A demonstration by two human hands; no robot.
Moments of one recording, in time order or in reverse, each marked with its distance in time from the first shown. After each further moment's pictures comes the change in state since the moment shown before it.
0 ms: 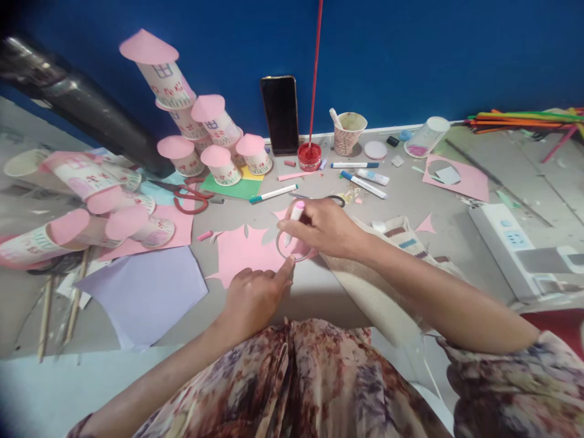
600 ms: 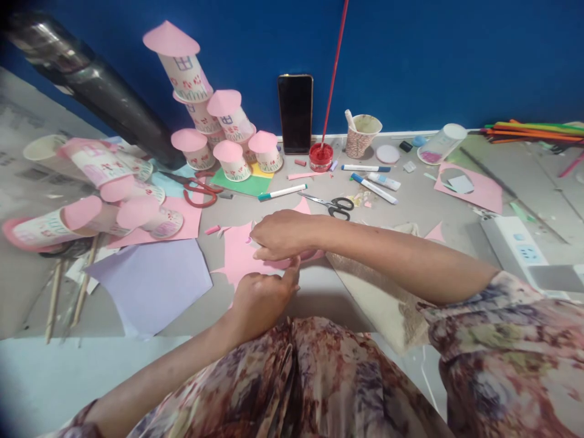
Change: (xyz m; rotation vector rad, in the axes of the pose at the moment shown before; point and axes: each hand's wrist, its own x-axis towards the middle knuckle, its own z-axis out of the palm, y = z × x) left_hand 0.001 0.010 -0.013 0.007 -0.162 -0.009; right_hand 0.064 -0.028 0.046 -0.826 -0.653 -0.346
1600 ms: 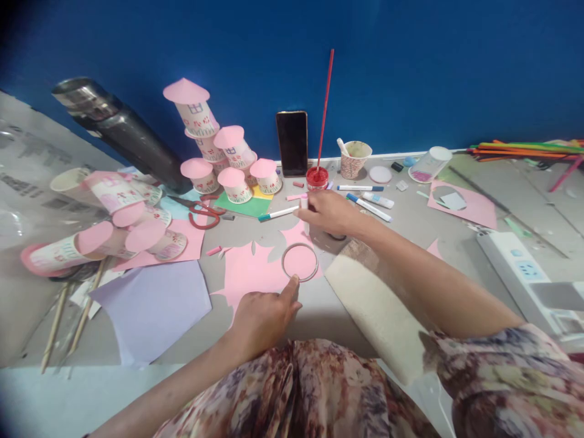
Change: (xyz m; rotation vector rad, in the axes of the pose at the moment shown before) left_hand 0.011 -0.003 -0.004 -0.151 -0.160 -0.084; right_hand -0.050 0.081 0.003 0.236 0.514 0.421
